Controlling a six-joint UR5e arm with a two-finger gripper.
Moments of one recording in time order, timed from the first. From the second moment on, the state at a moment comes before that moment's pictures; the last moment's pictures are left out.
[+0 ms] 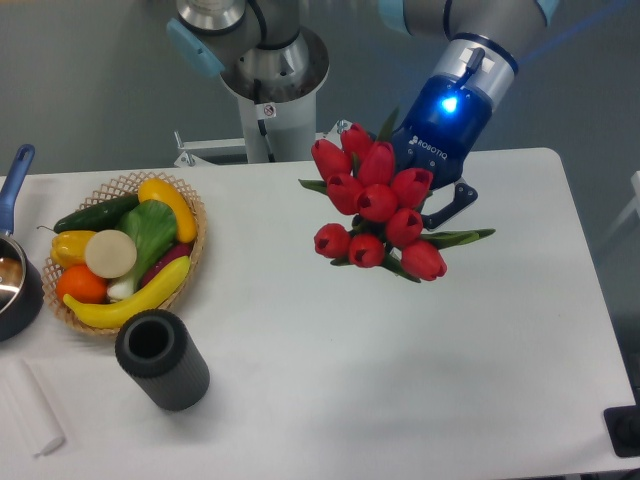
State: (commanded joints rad) arm 2.80 -1.70 -1.68 -0.94 0.44 1.08
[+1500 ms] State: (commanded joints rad) arm 2.51 -1.79 -1.68 -0.82 0.20 1.06
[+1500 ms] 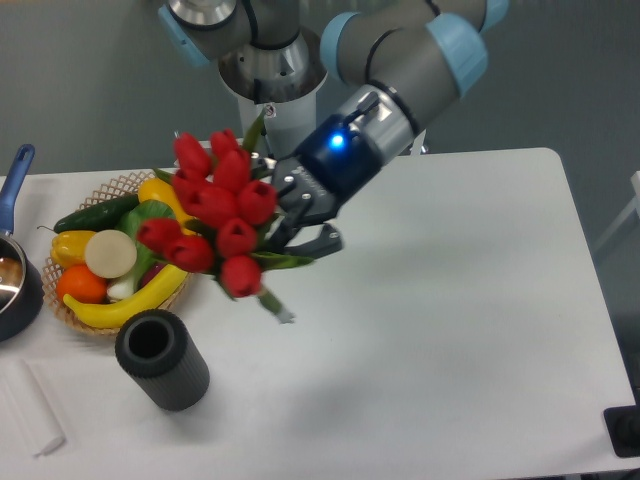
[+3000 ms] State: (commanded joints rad) arm 2.37 -1.90 -1.66 -0.81 0.12 1.06
